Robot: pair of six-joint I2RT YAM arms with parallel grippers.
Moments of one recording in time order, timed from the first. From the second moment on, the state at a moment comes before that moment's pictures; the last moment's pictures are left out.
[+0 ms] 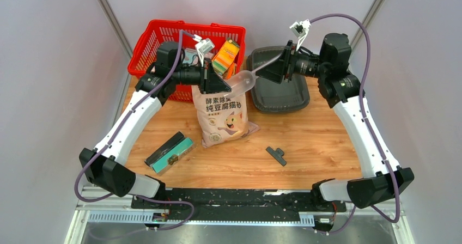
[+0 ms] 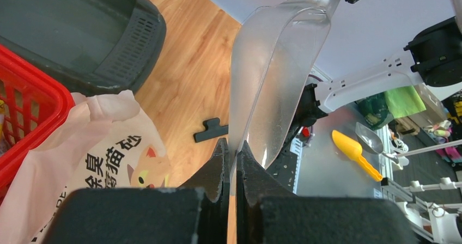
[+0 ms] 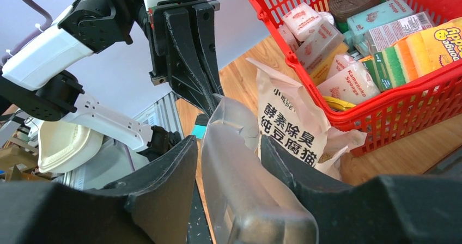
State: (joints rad) left arm -0.39 1.41 1.48 -0.44 0.97 -0.24; right arm 0.29 1.33 1.55 -0.31 -0.94 0.38
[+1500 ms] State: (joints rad) left arm -0.38 1.43 1.76 -0.79 0.71 0.28; right arm 0.24 1.34 1.65 -0.57 -0.74 0.19
